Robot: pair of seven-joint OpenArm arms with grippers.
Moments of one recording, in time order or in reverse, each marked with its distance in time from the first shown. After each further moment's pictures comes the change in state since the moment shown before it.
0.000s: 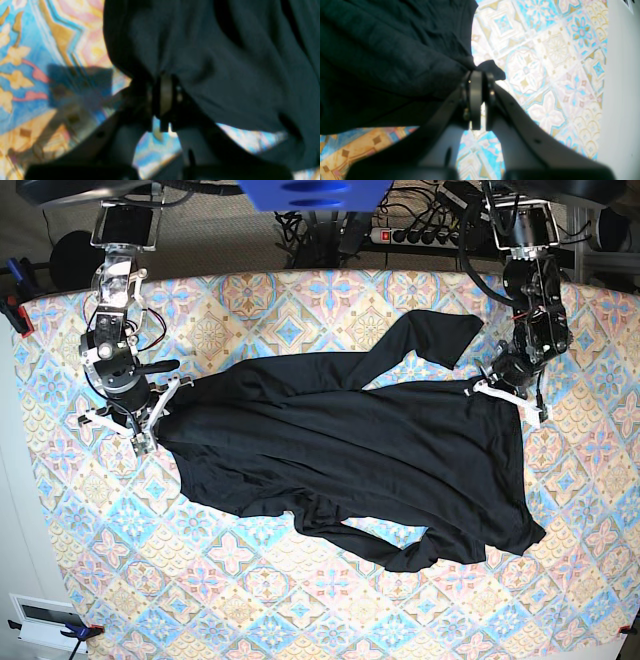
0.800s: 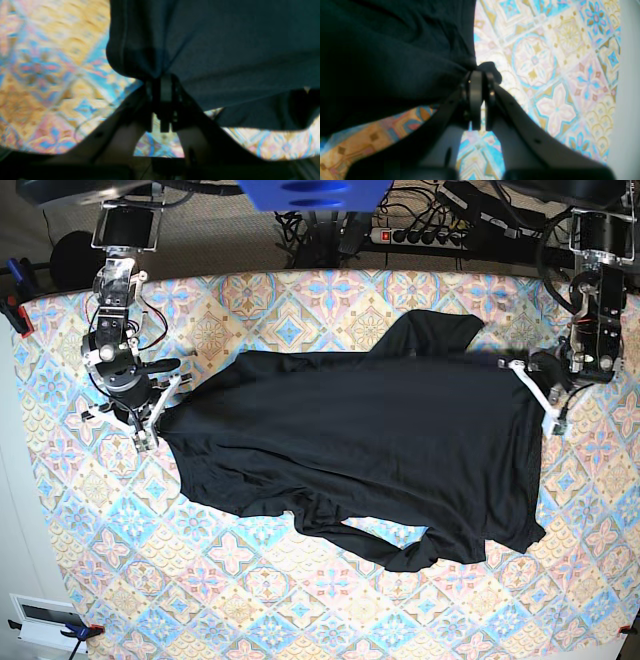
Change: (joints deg) left arm 1.7 -23.2 10.3 12.4 -1.5 -1.2 20.1; right arm 0.3 0.0 0.1 -3.3 0.2 -0.1 0.2
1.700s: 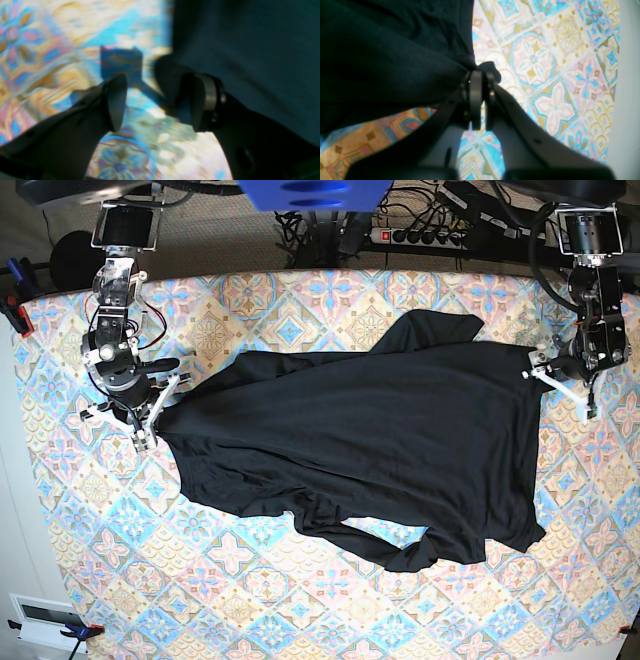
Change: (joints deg) left arm 0.0 6.4 -9.8 -17.9 1.0 0.4 -12.5; right arm -0.1 0.0 0.0 0.0 -0.2 -0.1 -0.2
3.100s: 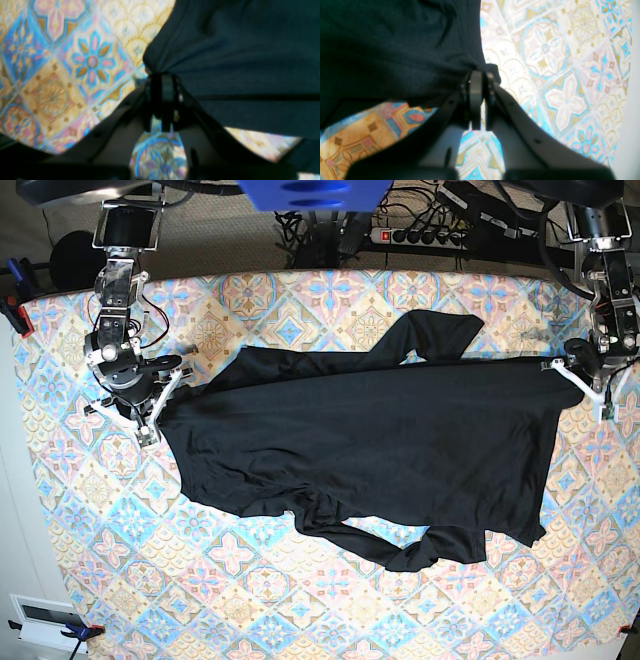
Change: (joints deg) left arm 5.2 -0.7 -6.5 4.9 8.5 -7.5 -4.6; right arm 0.0 0.0 -0.5 -1.5 0.2 0.0 -2.4
